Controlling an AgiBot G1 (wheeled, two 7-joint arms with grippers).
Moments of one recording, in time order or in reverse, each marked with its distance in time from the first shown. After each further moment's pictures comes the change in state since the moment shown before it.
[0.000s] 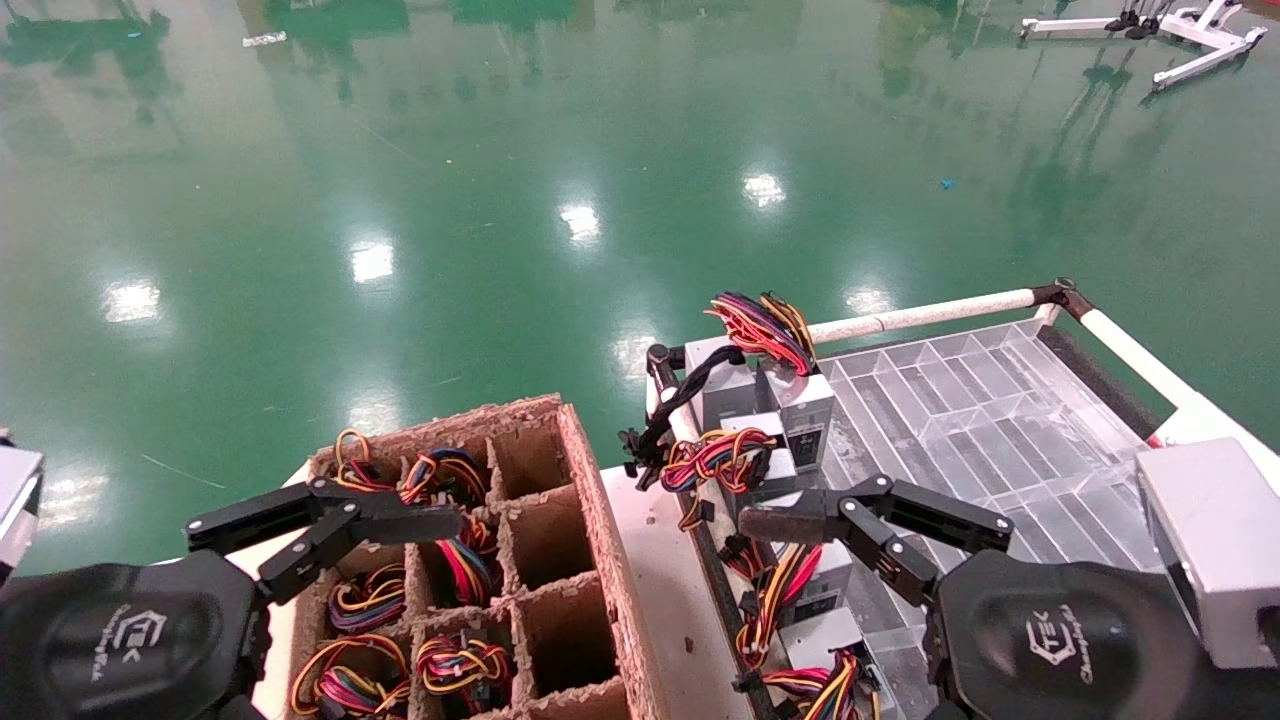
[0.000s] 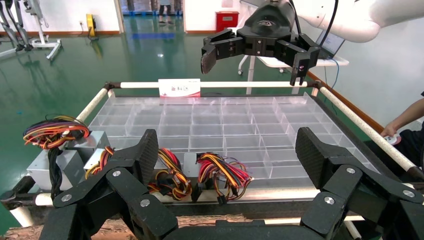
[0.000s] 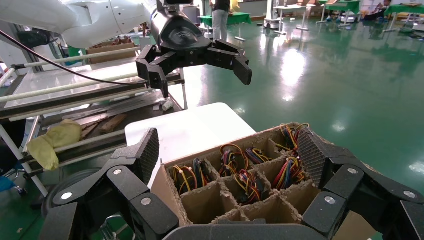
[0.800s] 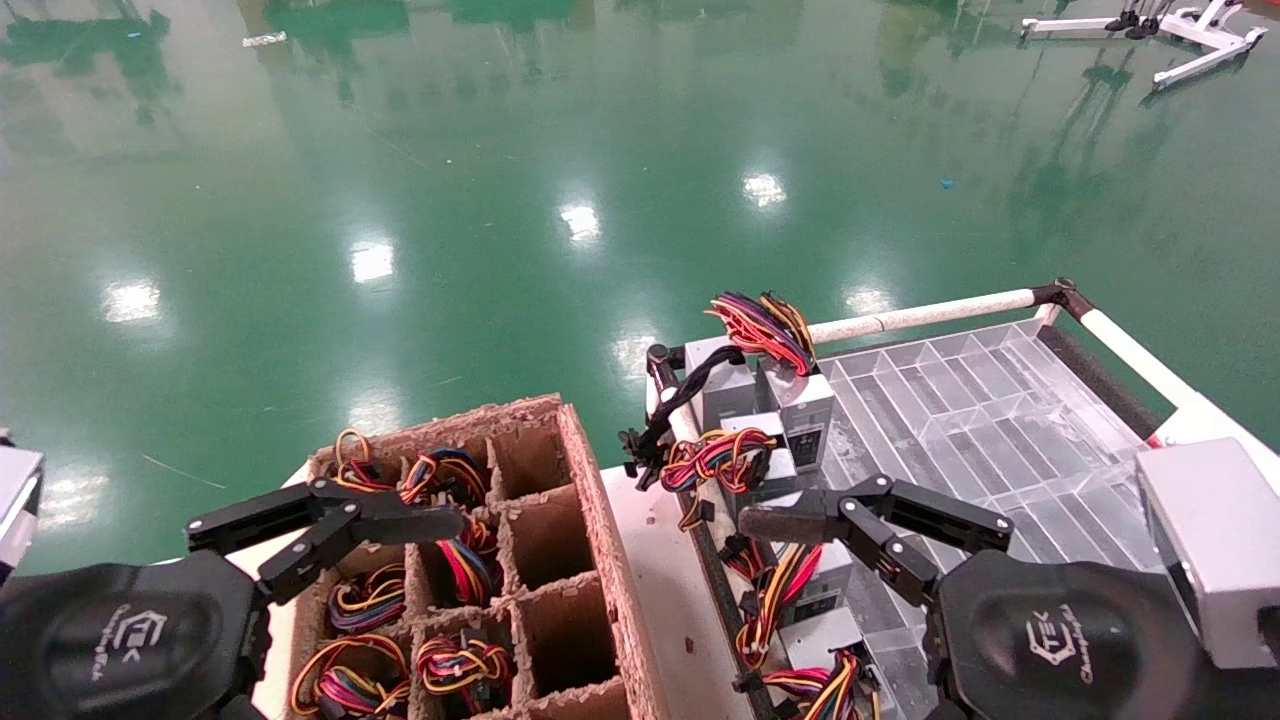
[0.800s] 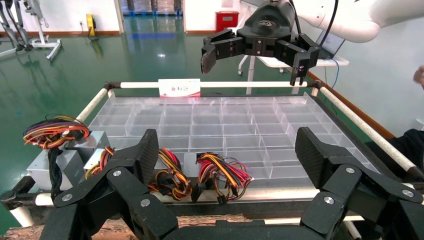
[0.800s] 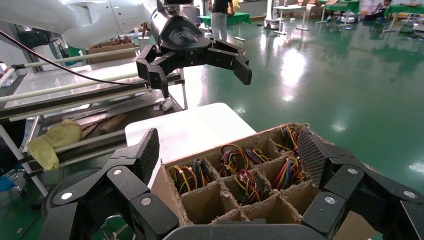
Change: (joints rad) left arm 0.000 0.000 0.000 0.000 0.000 0.000 0.000; right arm 0.000 0.000 0.000 0.000 0.000 0.000 0.000
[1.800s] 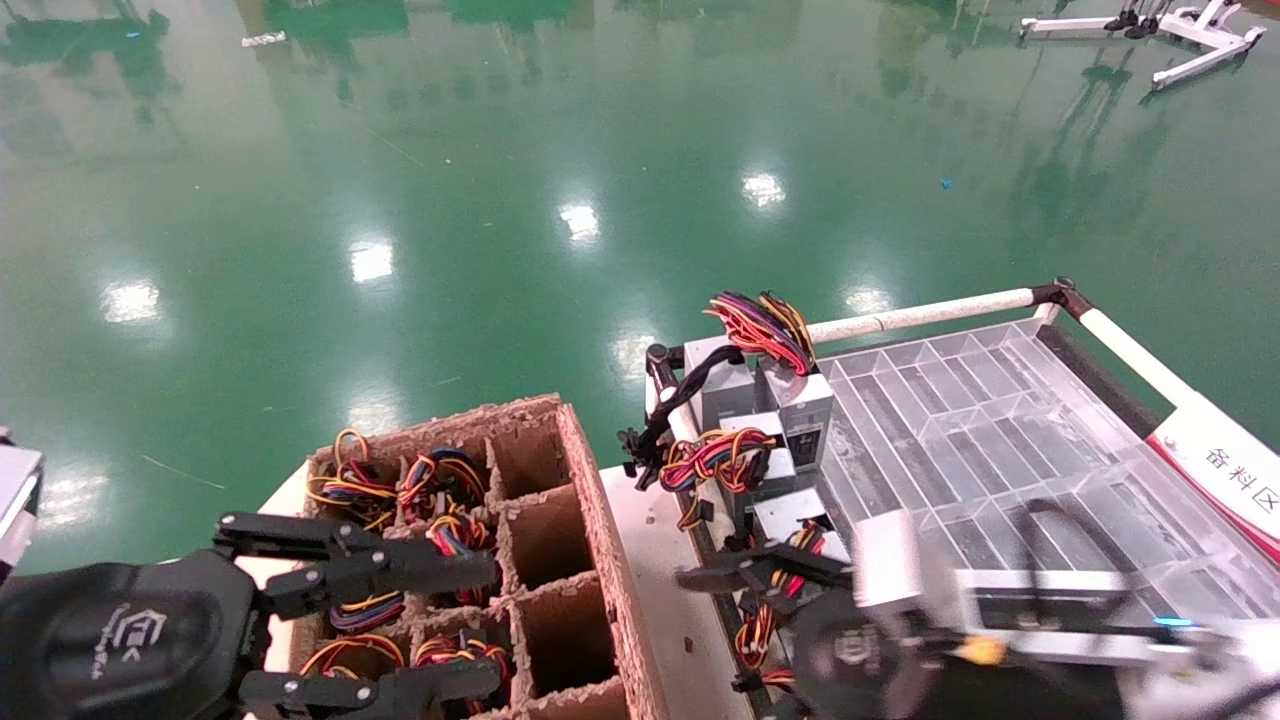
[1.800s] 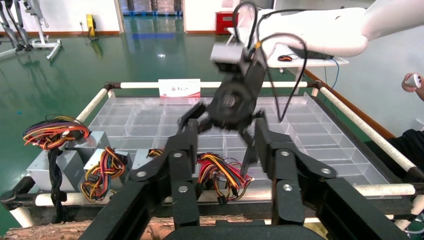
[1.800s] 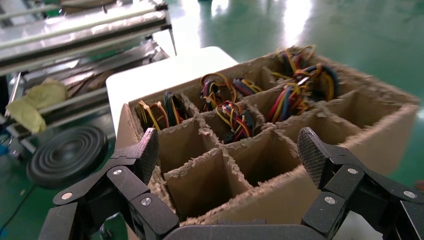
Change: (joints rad) left arm 0.000 0.000 0.001 0.001 0.000 0.000 0.000; right arm 0.102 -0.219 -0.163 -0.264 -0.281 0.026 -0.115
